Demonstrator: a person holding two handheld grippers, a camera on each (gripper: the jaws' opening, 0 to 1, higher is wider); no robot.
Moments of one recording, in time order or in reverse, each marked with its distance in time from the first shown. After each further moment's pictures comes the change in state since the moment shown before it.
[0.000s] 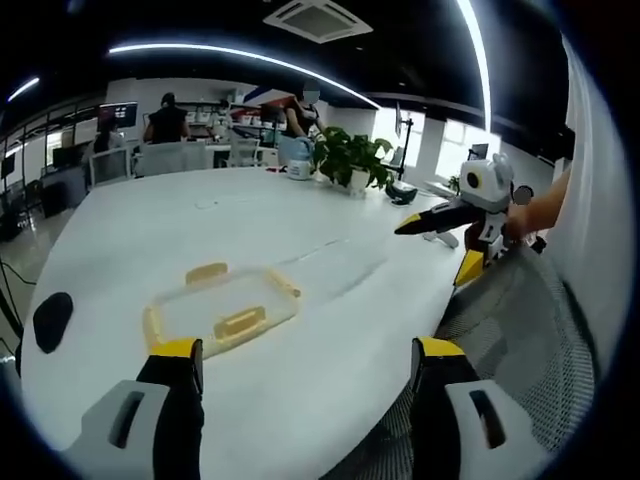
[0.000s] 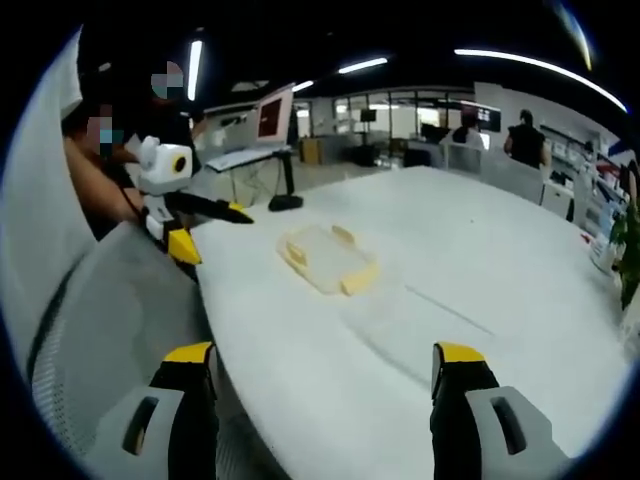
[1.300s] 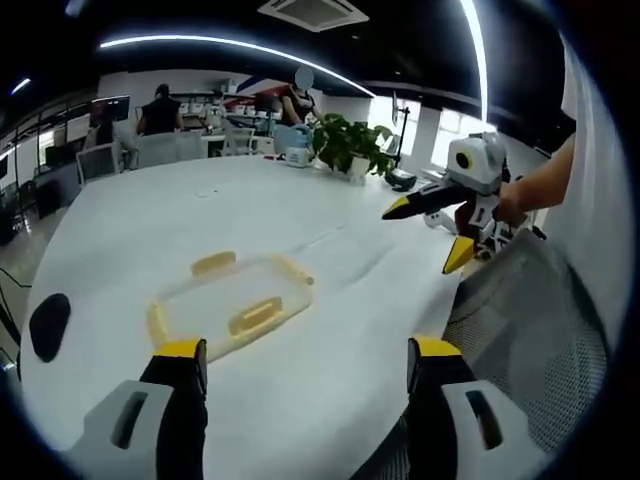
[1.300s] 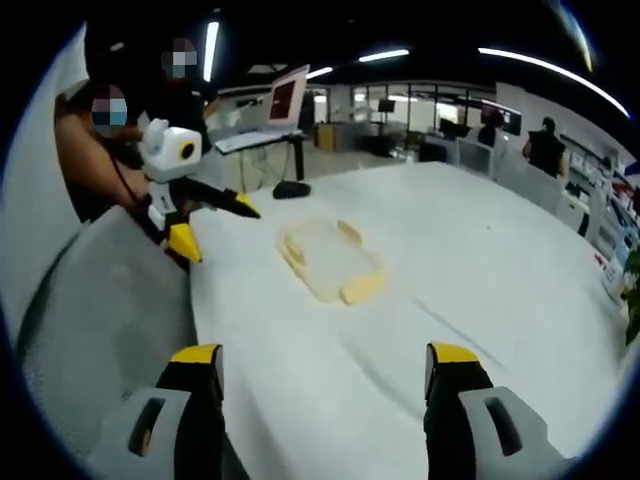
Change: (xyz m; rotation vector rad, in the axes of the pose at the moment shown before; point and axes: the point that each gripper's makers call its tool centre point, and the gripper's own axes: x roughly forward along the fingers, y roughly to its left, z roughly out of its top) left arm 0.009 0.023 -0.010 0.022 0.054 -0.021; right arm 0.035 -0.009 0.009 -0.077 0.069 0.041
